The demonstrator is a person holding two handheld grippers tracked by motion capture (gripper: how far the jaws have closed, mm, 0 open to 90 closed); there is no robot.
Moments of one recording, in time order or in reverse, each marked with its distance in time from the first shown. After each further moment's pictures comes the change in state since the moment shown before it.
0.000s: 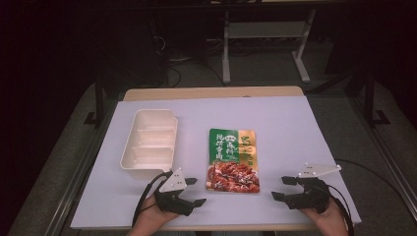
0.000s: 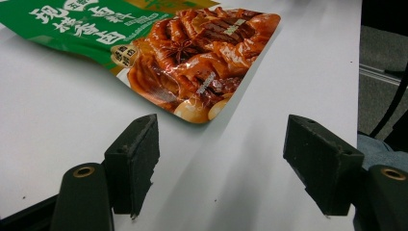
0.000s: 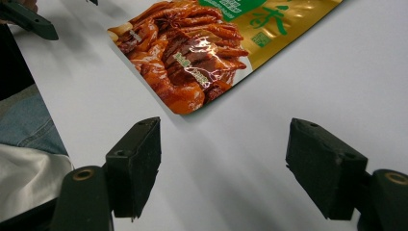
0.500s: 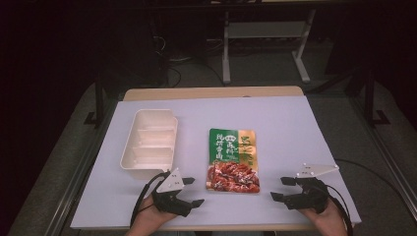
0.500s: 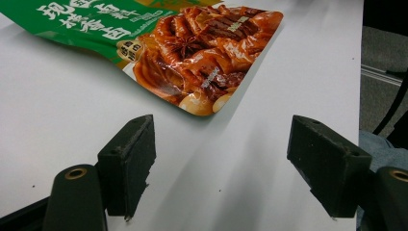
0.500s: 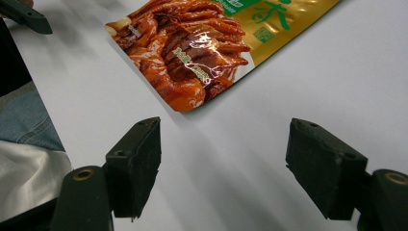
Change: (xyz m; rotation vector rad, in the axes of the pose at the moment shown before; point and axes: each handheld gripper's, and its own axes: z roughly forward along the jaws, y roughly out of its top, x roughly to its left) left arm 0.002 -0.005 -0.005 -0.003 0.005 -0.005; right arm 0.001 0.000 0.003 0.016 -0.001 -0.001
